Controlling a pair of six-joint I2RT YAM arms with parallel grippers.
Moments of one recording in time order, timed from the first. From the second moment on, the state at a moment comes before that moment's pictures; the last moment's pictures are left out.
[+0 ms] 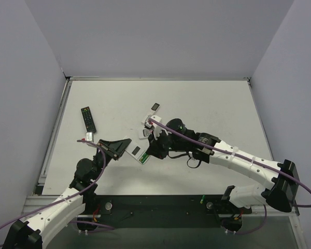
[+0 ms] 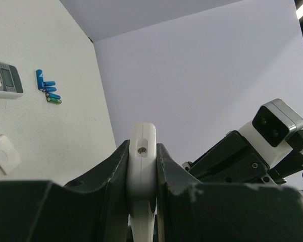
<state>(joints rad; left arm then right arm) -0.54 0.56 0.02 0.72 0.05 -1.40 1.00 1.28 1.03 -0.30 -0.24 0.13</state>
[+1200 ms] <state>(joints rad) -0.54 0.50 0.01 0.66 -0.02 -1.31 1.19 1.44 1.18 -0.47 0.13 -0.07</state>
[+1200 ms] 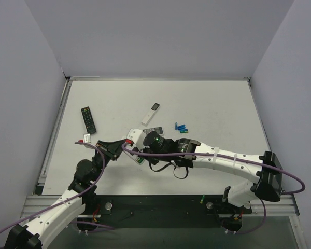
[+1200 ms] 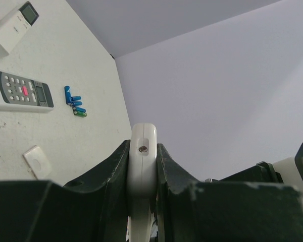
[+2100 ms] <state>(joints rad) -0.53 0.50 0.01 0.63 -0.08 -1.24 1.18 1.60 1.30 -0.55 0.17 -0.05</state>
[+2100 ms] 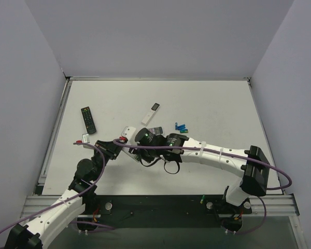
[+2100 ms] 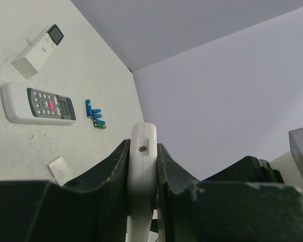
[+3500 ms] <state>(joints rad) -0.54 0.40 0.01 0.70 -0.03 -1.33 0.81 1.42 1.11 -0.30 -0.63 0.29</state>
